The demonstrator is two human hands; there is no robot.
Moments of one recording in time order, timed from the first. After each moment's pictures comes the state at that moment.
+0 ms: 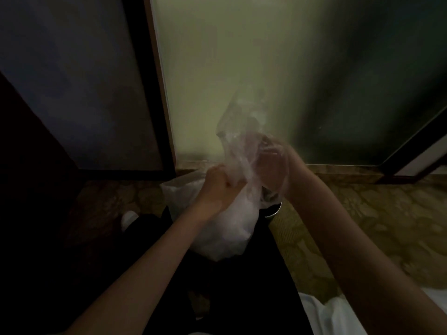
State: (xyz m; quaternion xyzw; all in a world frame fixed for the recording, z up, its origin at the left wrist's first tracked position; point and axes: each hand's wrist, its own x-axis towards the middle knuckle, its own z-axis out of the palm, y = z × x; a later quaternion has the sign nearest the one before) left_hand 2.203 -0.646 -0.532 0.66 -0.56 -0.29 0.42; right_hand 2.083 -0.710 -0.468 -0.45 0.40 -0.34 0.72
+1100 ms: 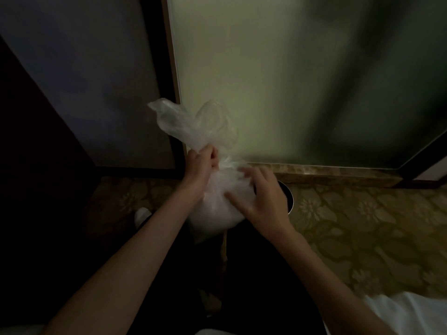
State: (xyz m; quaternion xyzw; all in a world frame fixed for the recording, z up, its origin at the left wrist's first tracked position) left_hand 2.257 -0.675 -0.534 0.62 -0.26 -0.38 0.64; right_hand 2.092 -0.659 -0.556 -0.82 0.40 -0.35 0.24
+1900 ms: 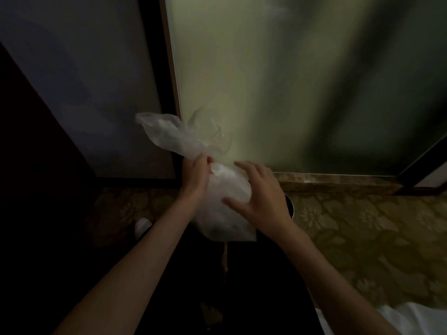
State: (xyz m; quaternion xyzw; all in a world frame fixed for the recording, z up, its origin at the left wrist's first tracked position) left_hand 2.260 -0.679 -0.523 0.65 -0.22 -0.32 0.65; right_hand 2.101 -0.670 -0.530 -0.86 0.39 -0.29 0.17
